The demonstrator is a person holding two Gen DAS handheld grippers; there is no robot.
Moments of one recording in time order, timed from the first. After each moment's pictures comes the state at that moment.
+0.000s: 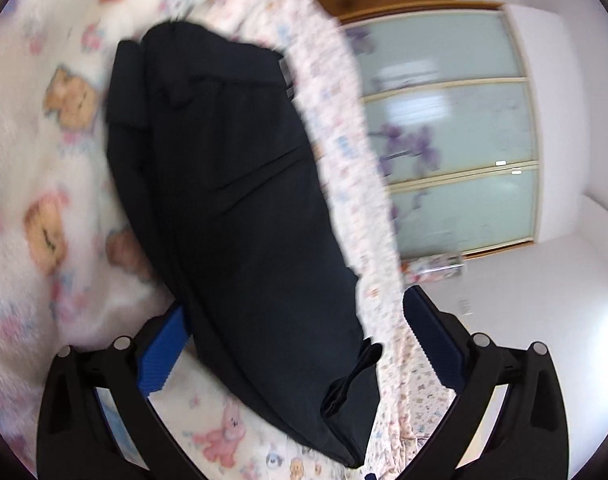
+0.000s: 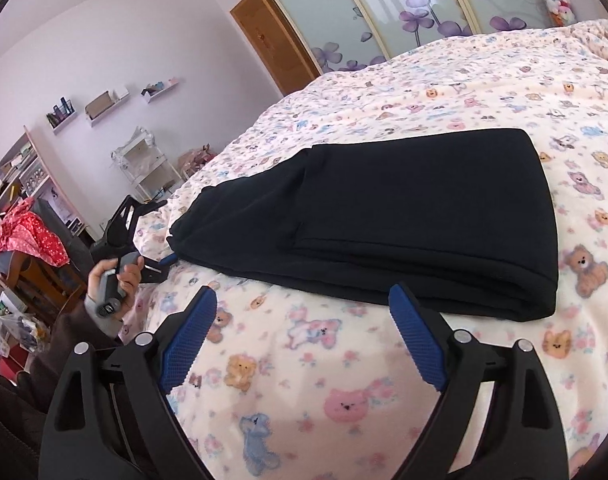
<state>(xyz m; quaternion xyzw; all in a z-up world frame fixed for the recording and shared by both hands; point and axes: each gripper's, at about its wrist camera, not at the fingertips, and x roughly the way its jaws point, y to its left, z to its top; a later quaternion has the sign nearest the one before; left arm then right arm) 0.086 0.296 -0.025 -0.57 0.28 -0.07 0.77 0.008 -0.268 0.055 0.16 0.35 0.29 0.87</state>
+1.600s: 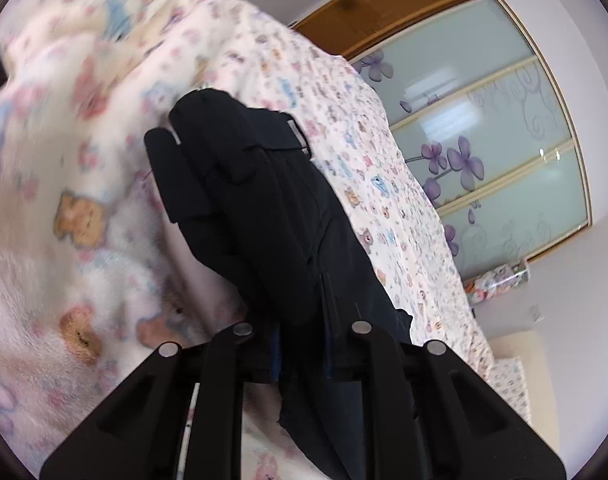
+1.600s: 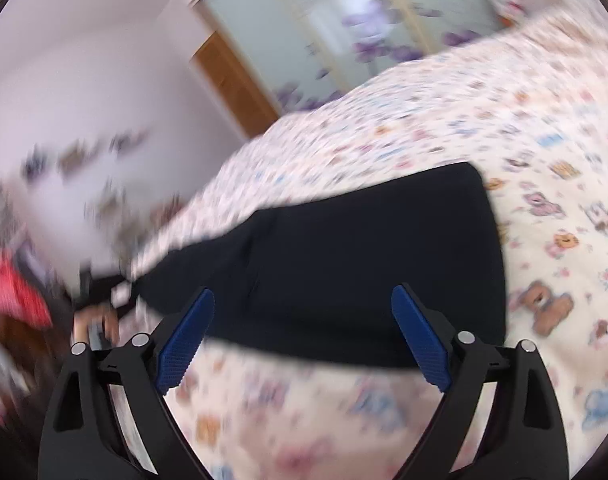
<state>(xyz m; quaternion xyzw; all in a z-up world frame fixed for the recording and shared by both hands) 0.089 0.296 0.021 -0.46 0.30 0.05 0.83 0.039 -0.312 0.055 0.25 0.30 0.21 0.90</state>
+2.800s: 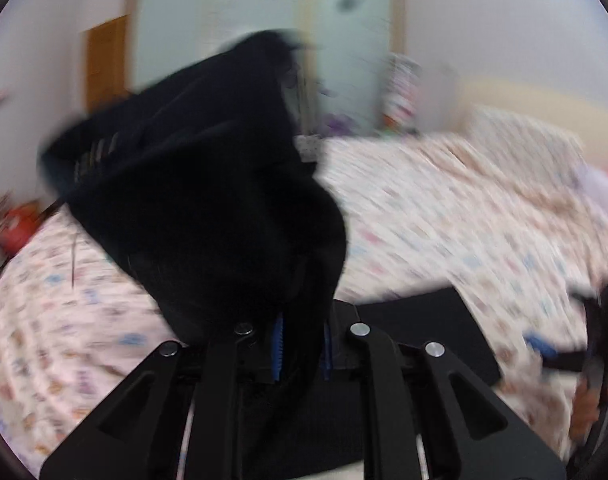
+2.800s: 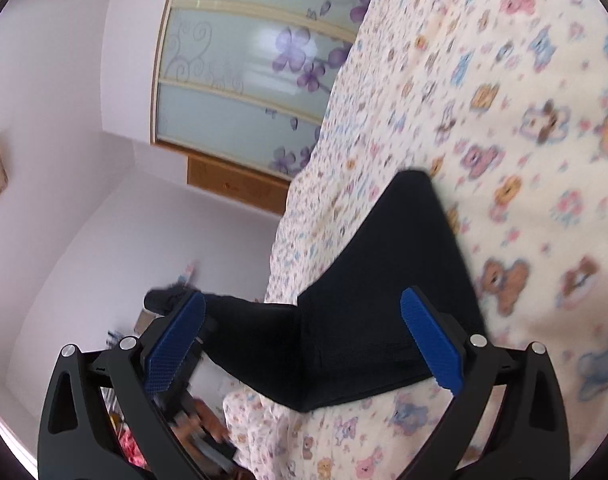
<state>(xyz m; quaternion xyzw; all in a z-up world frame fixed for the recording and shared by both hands) 0.099 -0.048 0.140 0.04 0.27 -0.18 0.94 0.030 -0.420 0.038 0.55 0.23 0.20 0.78</state>
